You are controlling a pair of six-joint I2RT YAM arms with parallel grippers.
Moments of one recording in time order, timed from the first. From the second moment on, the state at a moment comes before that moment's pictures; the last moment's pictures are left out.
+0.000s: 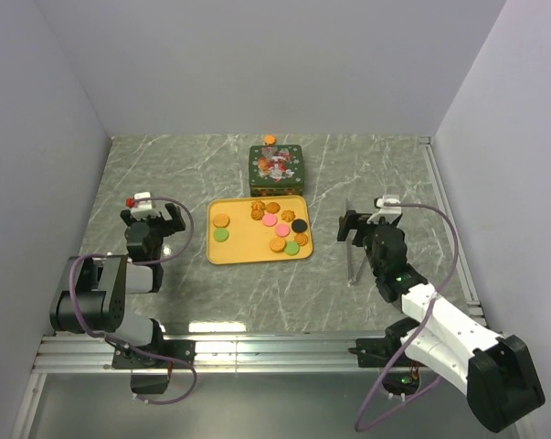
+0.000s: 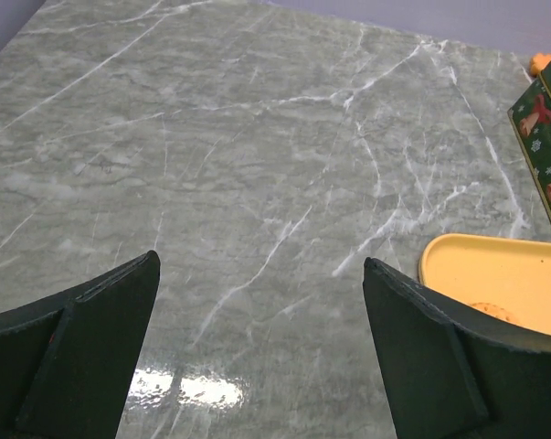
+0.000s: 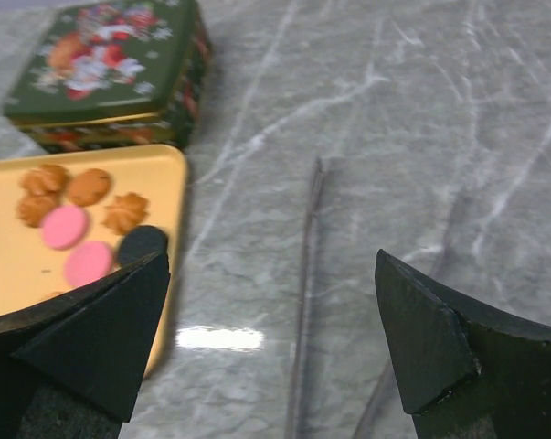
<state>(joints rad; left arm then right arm) 0.03 1.47 0.25 1.13 -0.05 -0.14 0.41 0.88 0.34 0.34 0.31 0.23</state>
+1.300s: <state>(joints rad) 0.03 1.47 0.25 1.14 -0.05 -0.14 0.09 1.31 0.22 1.02 0.17 0.10</state>
